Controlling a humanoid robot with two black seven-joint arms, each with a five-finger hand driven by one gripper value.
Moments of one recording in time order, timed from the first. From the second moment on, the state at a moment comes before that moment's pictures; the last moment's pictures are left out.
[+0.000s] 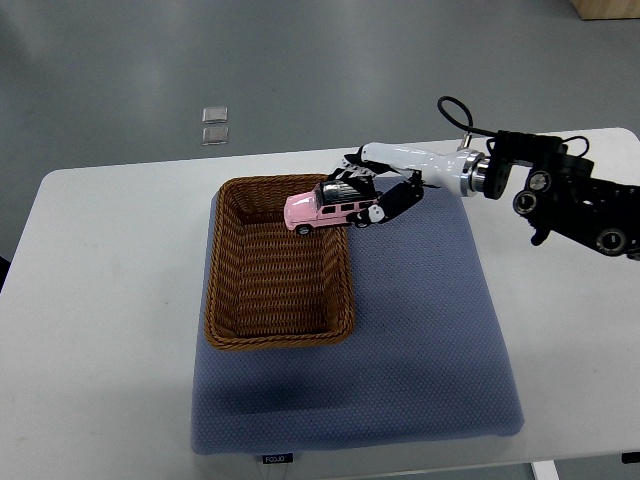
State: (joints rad) left arm -0.07 0.00 -0.08 -0.26 0.12 -0.04 -0.04; right arm 1.02 -0.32 0.31 0.96 -1.14 0.23 0.28
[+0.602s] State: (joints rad) left arm -0.07 0.00 -0.08 -0.26 0.12 -0.04 -0.04; right arm 0.97 -0.06 0.21 0.79 -1.15 0.13 0.28
